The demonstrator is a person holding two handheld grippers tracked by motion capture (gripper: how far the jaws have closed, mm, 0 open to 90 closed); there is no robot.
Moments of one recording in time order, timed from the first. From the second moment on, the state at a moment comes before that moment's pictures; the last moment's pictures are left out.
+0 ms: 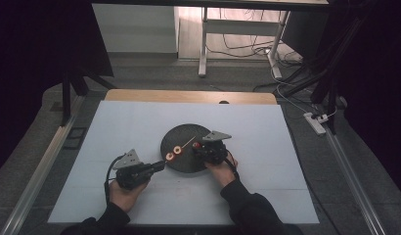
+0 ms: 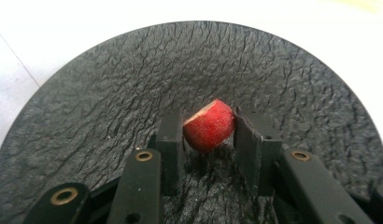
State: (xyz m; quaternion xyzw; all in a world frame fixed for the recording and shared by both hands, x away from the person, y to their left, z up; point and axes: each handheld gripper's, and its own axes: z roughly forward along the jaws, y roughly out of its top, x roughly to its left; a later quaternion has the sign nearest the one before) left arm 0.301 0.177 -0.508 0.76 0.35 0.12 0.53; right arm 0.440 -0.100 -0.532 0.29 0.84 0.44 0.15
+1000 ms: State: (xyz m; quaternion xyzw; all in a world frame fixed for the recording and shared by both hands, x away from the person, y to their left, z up) left arm 0.298 0.175 -0.506 0.76 0.33 0.11 0.55; right arm 0.411 -0.156 -0.481 0.31 0.79 0.53 0.02
